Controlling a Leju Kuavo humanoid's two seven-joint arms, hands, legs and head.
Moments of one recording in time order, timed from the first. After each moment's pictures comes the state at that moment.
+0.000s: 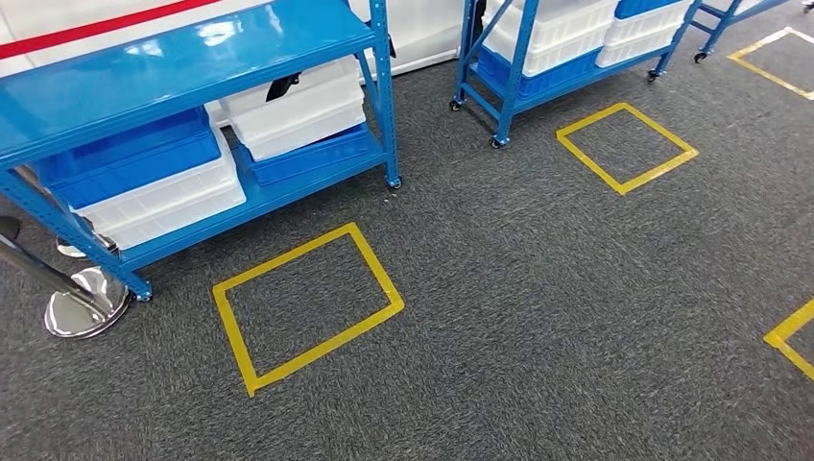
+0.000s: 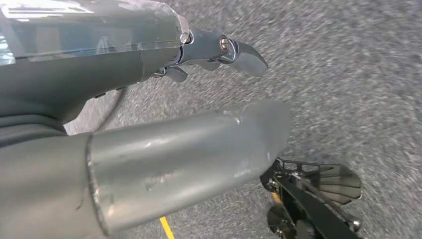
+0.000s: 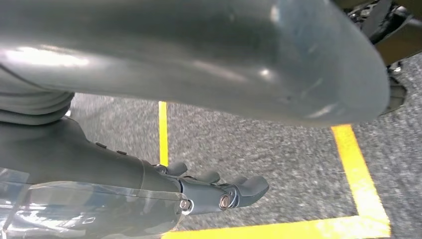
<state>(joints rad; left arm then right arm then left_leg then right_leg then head) -0.03 -0.08 1.36 -0.24 -1.32 -0.03 -0.10 0.02 0.08 -0.89 -0.21 1.05 0.01 -0.15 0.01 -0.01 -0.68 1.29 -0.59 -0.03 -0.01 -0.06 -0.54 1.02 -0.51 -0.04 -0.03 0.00</state>
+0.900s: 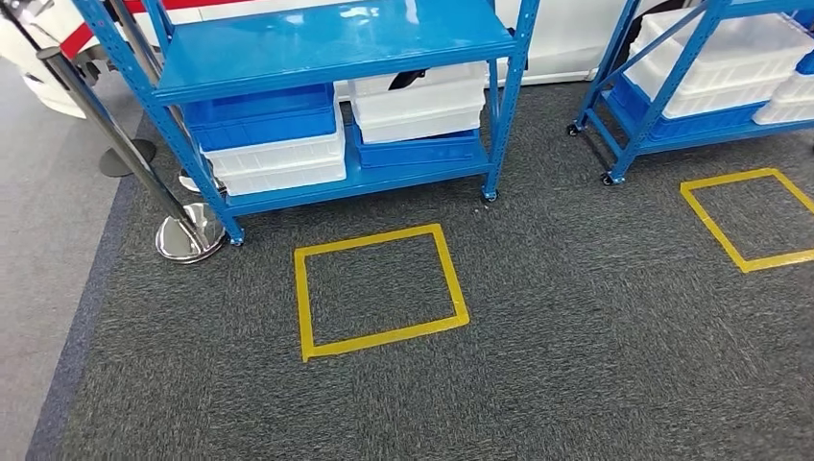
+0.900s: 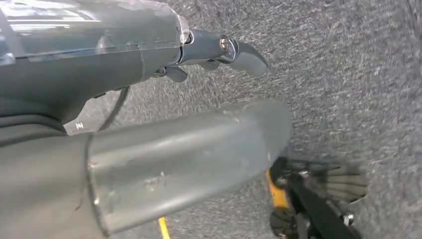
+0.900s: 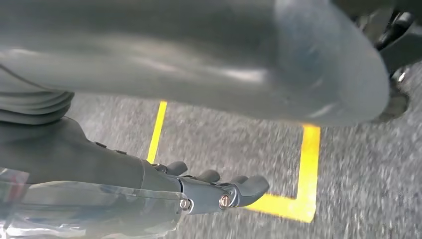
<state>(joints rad) -0.03 -0.09 1.36 -0.24 -1.34 -0.03 -0.10 0.01 0.08 -0.90 -0.21 1.07 0.02 -0.15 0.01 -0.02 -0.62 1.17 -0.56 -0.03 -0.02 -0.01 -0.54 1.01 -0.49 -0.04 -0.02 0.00</state>
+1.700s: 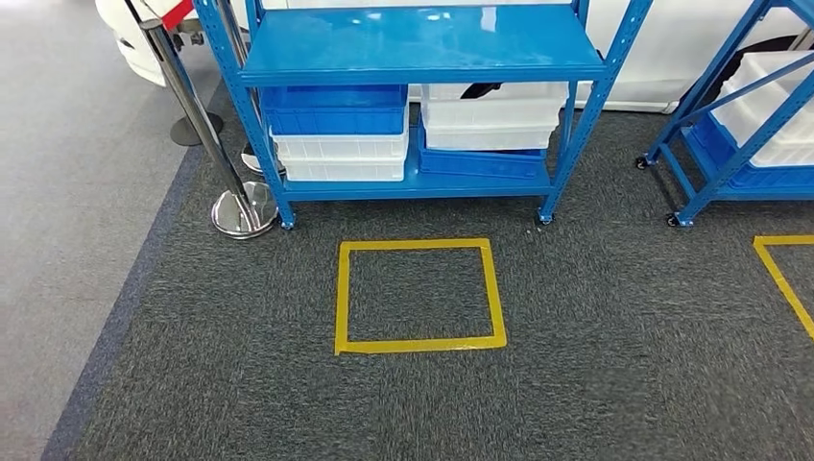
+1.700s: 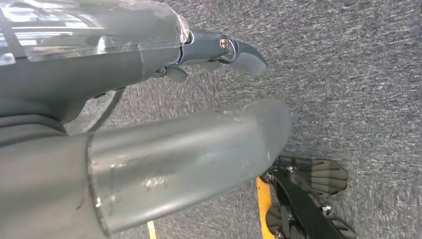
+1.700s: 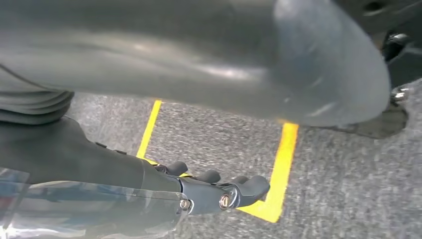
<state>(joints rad) -0.03 -0.09 1.37 -0.24 -1.33 -0.05 -0.13 0.01 0.08 -0.93 -0.21 1.06 0.02 -0.14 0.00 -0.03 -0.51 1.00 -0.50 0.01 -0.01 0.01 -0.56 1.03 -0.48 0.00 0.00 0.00</state>
